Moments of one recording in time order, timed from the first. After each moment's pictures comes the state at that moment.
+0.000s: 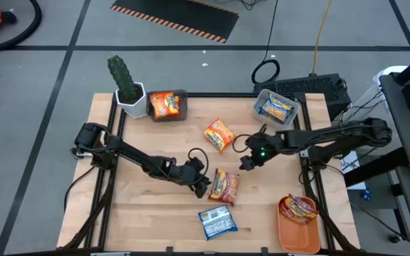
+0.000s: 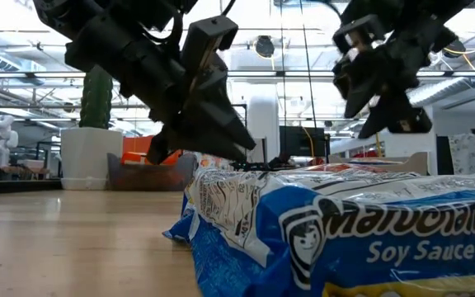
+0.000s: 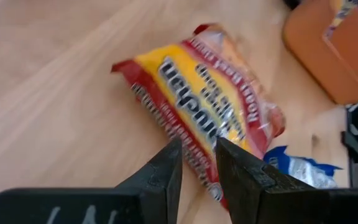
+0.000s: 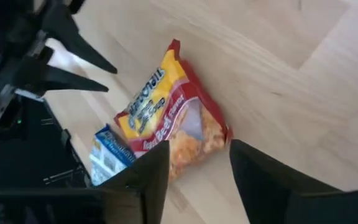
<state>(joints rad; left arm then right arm) -0.26 1.81 0.89 0.28 -0.17 -0.87 -0.02 1.22 0.63 -0.30 -0.26 1.12</state>
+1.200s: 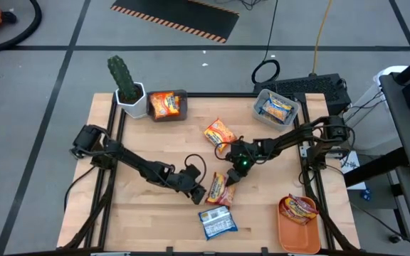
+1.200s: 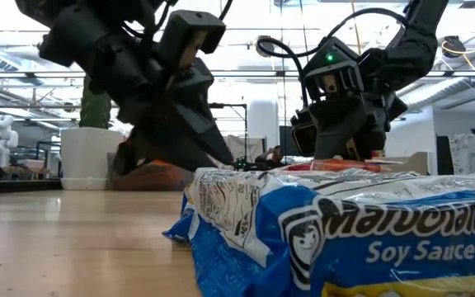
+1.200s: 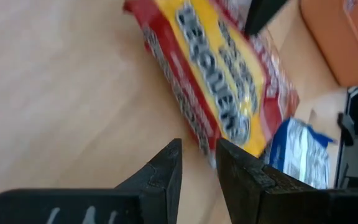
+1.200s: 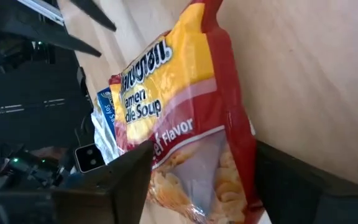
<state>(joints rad) -0.33 1.81 0.89 0.20 -0.15 -1.07 -0.03 1.75 0.63 0.28 -0.66 0.98</state>
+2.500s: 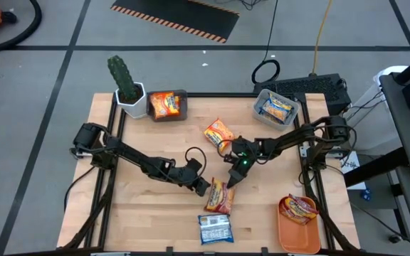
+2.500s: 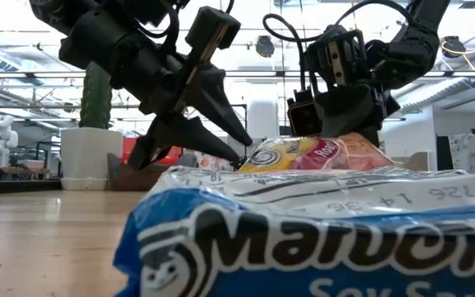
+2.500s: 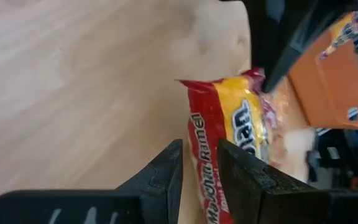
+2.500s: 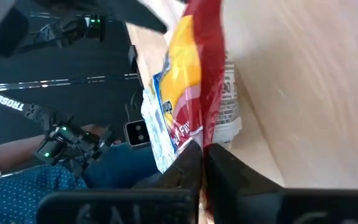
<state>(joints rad) -0.27 1.80 0.89 0.26 -0.14 -1.16 -0.04 1.72 0.63 0.41 -0.82 1.05</state>
